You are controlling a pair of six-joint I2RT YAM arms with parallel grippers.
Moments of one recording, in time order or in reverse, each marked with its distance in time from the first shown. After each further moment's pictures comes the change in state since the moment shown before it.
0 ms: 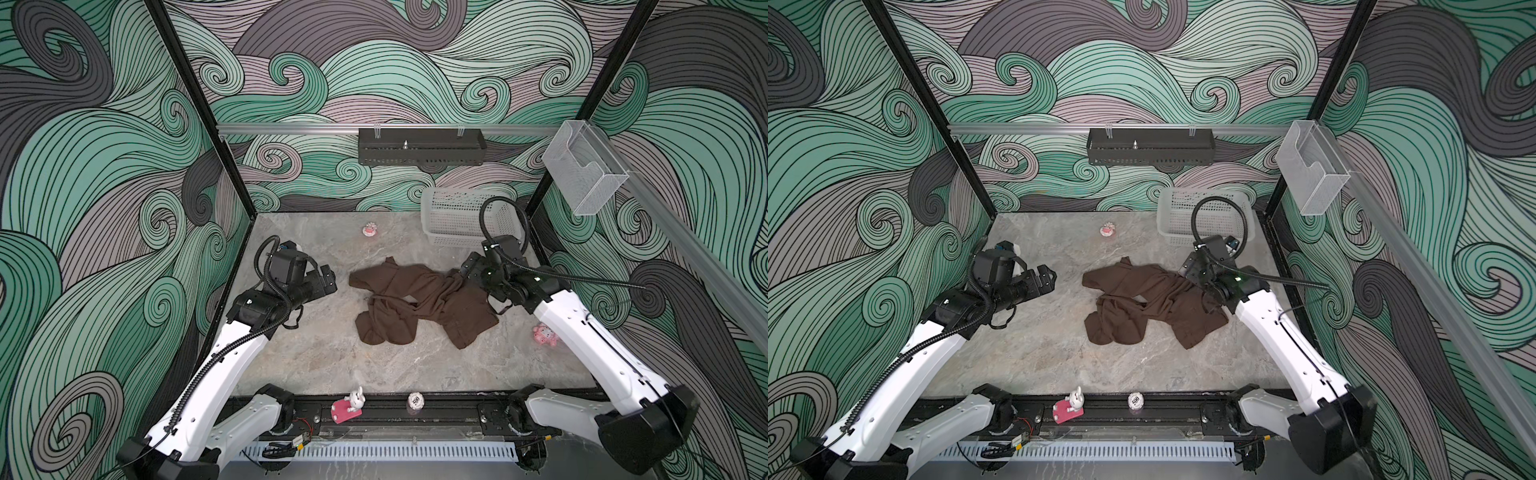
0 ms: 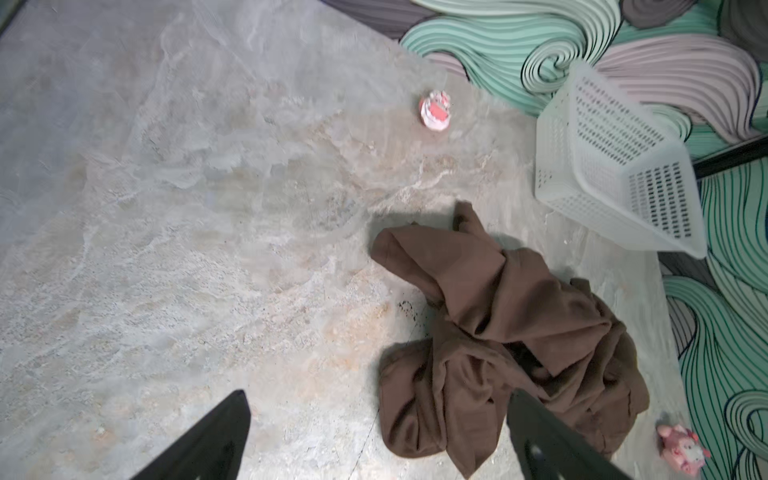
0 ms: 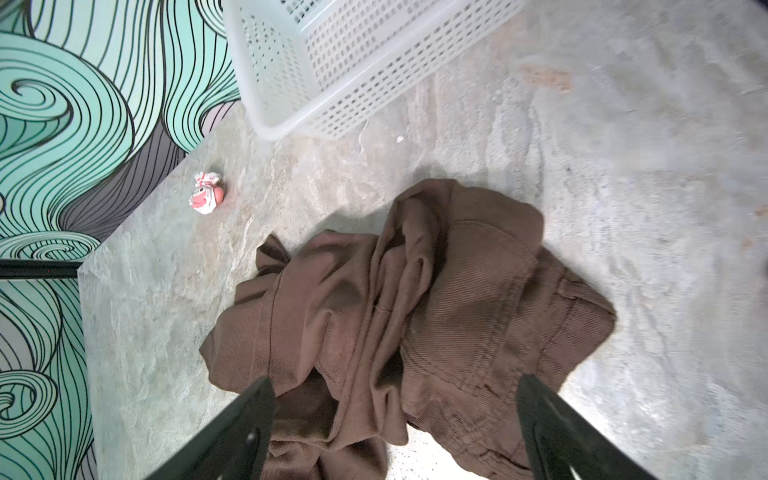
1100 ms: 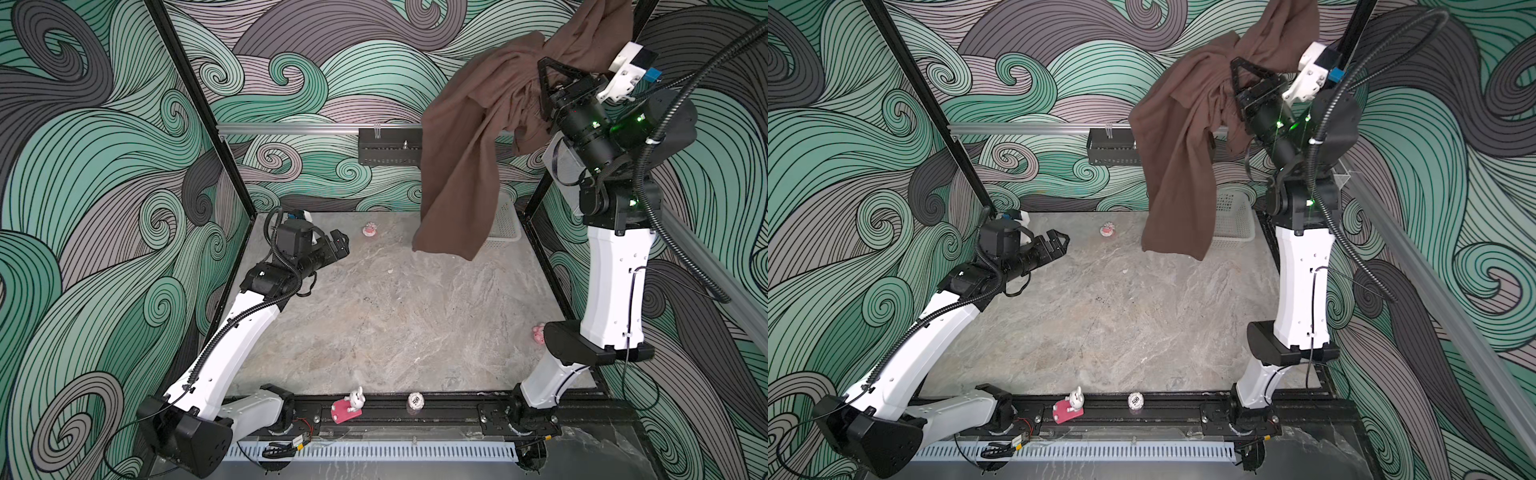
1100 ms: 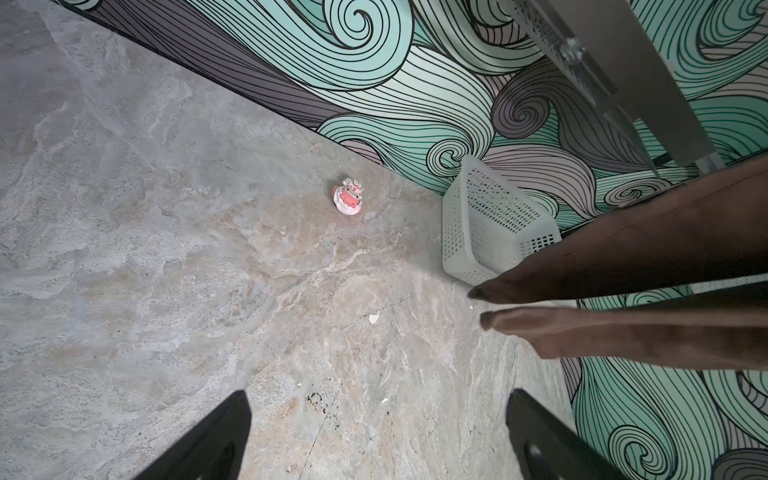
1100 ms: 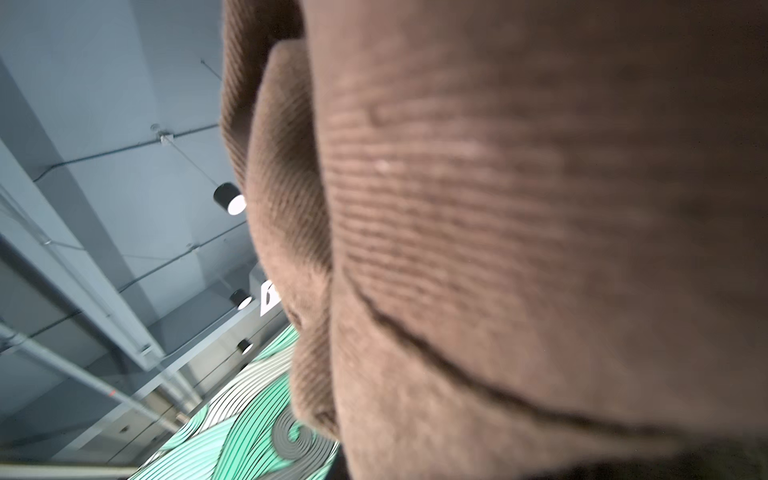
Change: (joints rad) left arm 0.009 0.164 0.165 0.266 0.047 -0.063; right arm -0.261 0.584 1.457 0.455 -0.551 0.207
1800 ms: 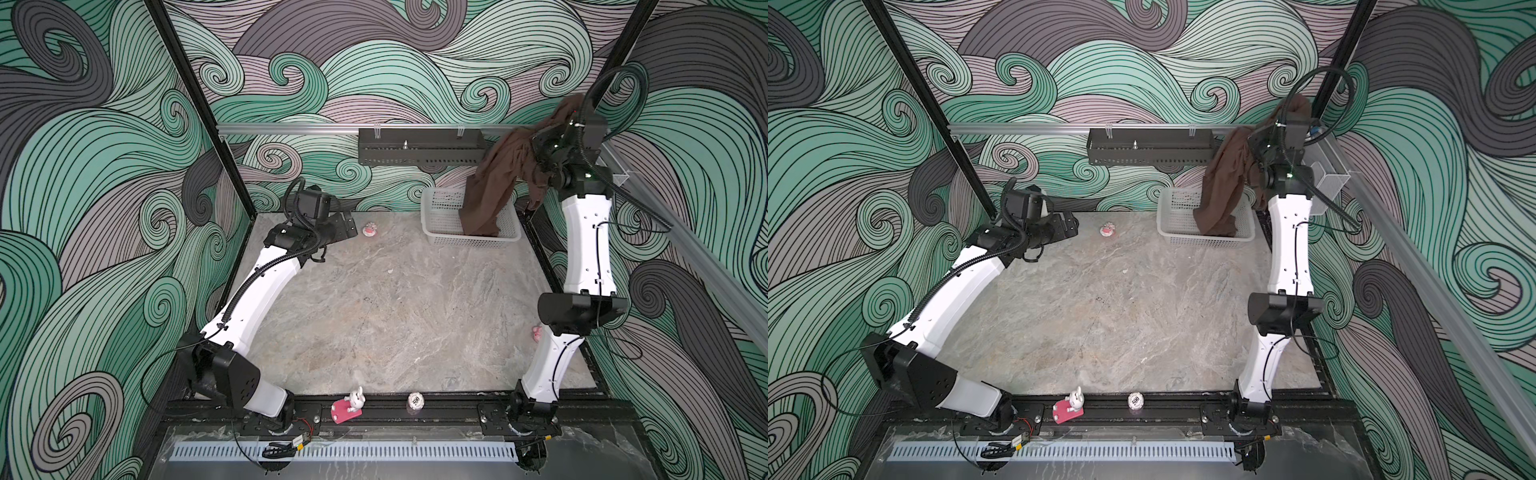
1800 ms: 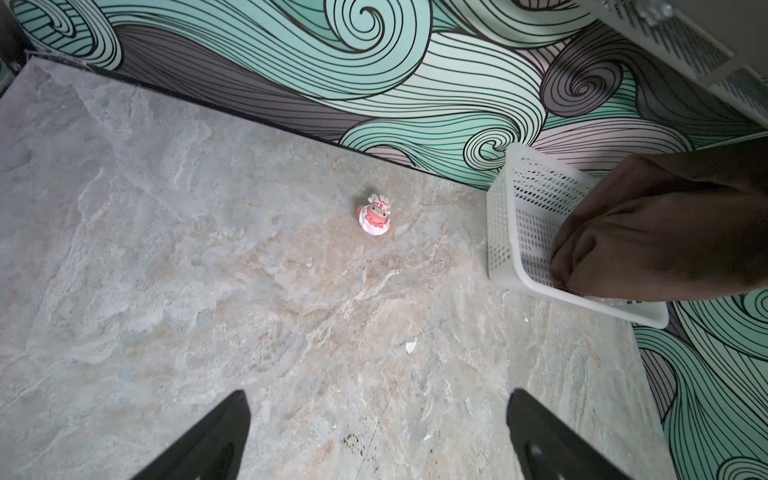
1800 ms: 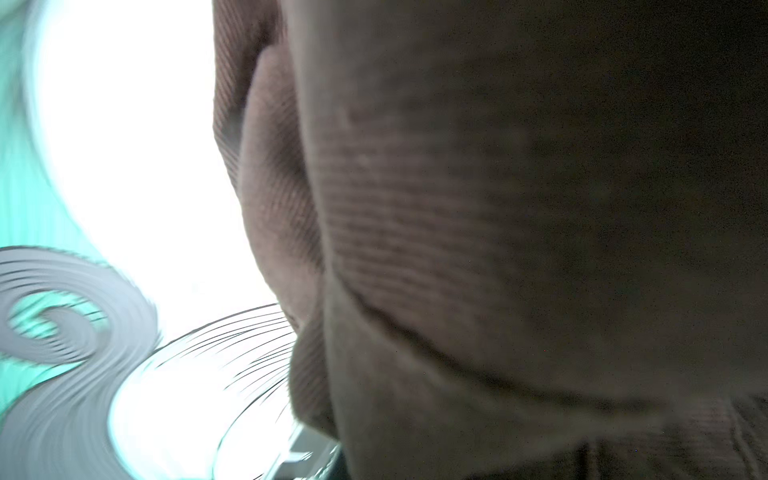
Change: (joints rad) left arm 0.000 0.312 0.323 -0.144 -0.075 0.146; right arm -0.210 0.231 -0.043 -0.311 0.311 -0.100
